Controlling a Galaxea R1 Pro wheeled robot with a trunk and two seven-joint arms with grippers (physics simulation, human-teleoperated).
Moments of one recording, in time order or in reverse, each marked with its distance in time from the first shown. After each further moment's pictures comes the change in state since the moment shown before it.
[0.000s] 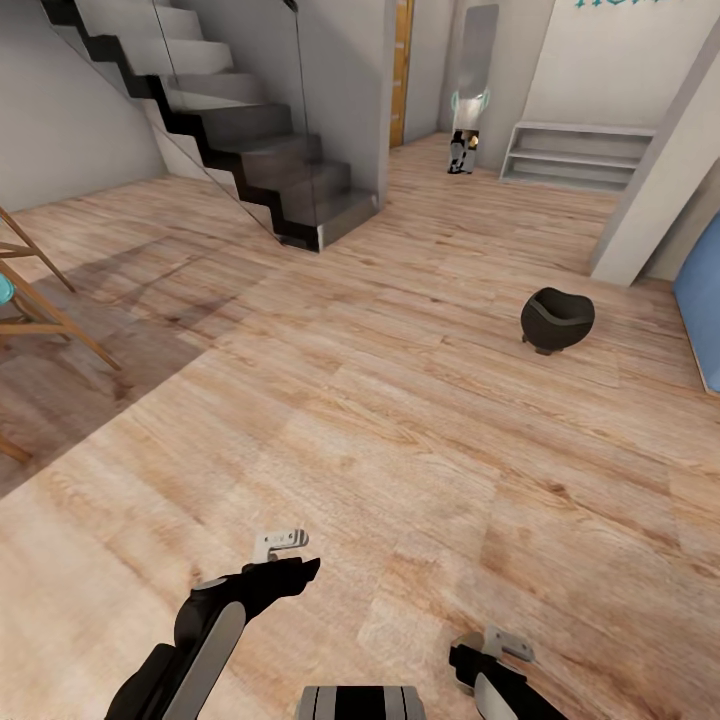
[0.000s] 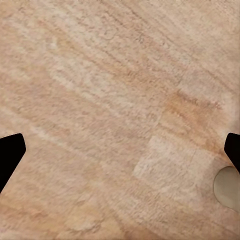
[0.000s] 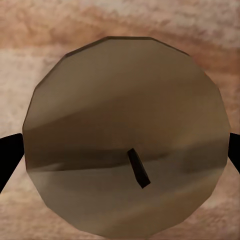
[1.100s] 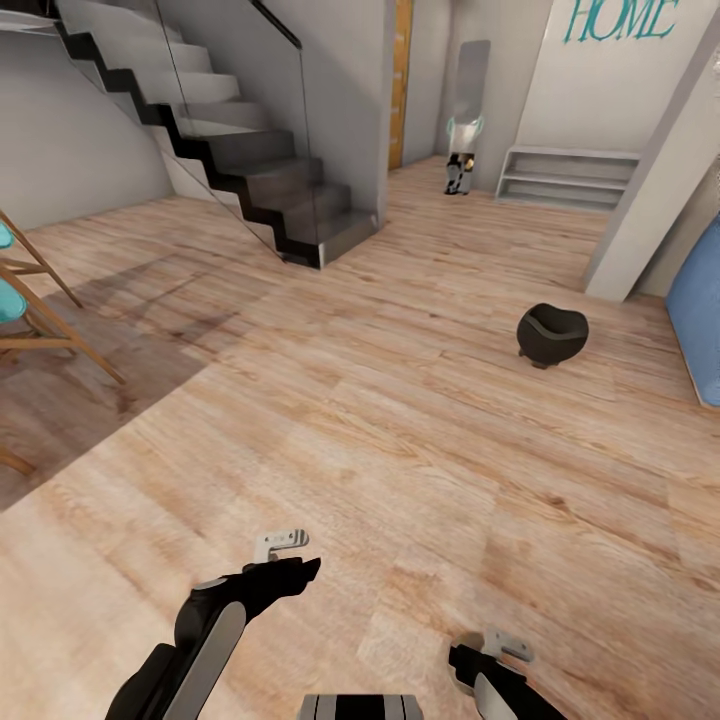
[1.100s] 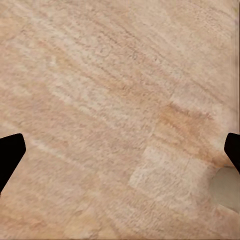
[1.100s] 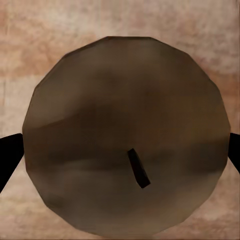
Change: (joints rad) left arm 0.000 -0.002 0.000 -0.001 0.000 0.001 0.000; right arm 0.001 0.000 0.002 0.000 -0.001 0.000 0.001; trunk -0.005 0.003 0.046
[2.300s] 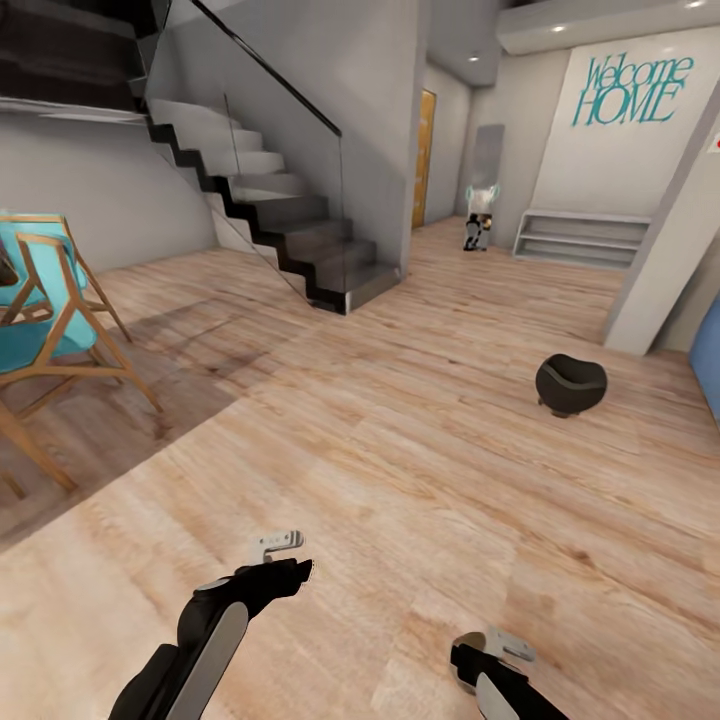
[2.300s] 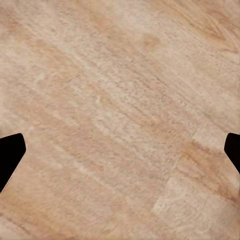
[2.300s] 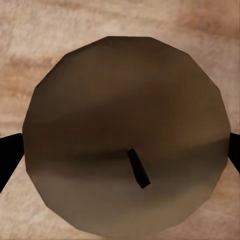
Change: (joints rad) left arm -0.001 -0.008 0.000 0.012 0.000 -0.006 0.101; right arm 0.001 -0.004 -0.007 -0.004 -0.001 -0.003 0.000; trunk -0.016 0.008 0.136
